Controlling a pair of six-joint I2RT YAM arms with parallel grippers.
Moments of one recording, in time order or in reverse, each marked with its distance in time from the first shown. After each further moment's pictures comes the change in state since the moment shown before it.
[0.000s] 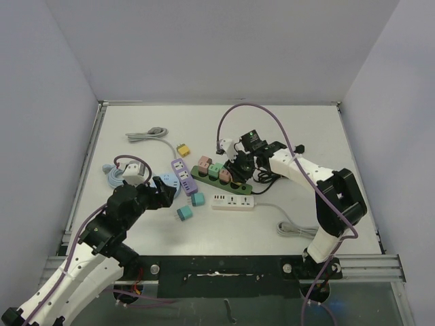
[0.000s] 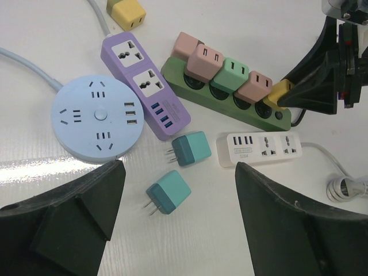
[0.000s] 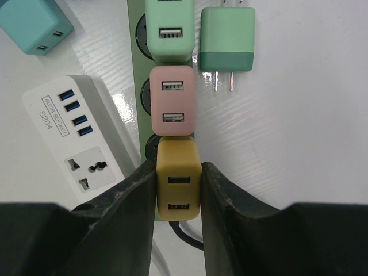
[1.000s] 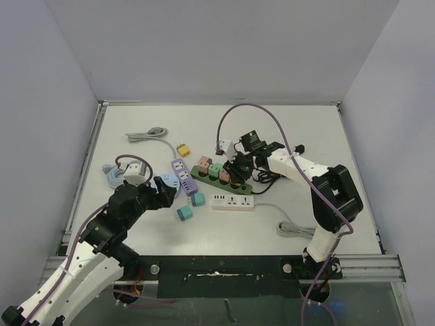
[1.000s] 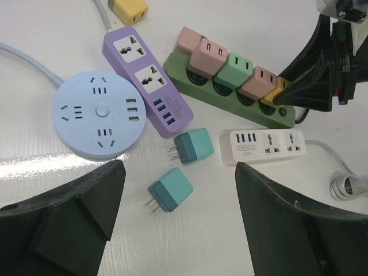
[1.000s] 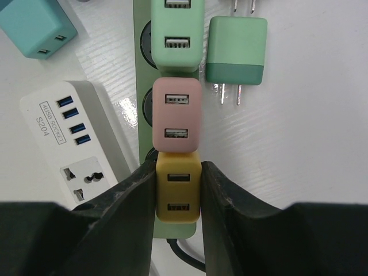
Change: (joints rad) left arm 0.000 0.010 0.000 -0.006 0.000 0.000; right arm -0.019 0.051 -0.011 0.054 -0.058 -0.046
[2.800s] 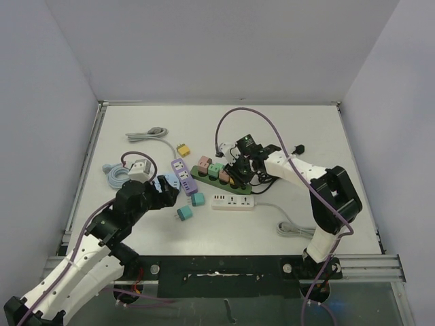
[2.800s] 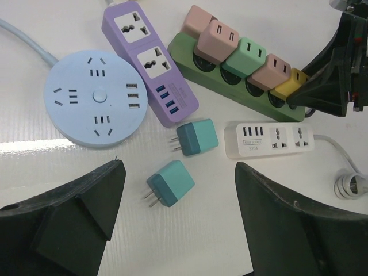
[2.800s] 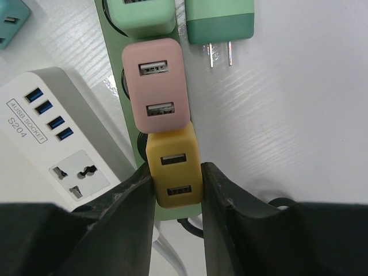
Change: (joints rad) left arm 0.000 0.072 -0.001 0.001 0.003 -0.042; right arm 0.047 0.024 -0.009 -0.063 0.175 0.141
